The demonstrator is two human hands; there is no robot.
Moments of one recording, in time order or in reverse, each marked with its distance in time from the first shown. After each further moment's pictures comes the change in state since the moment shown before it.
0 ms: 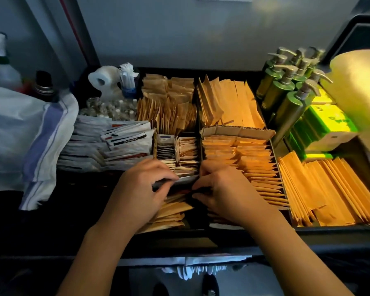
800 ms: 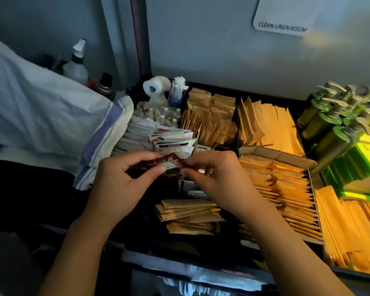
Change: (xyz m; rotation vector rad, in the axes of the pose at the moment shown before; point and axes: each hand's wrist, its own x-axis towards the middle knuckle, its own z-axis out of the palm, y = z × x) left_hand -0.039 -0.031 -0.075 -0.289 0.441 -0.266; right_hand 0.074 -0.067 -0.006 0.391 0.169 -0.122
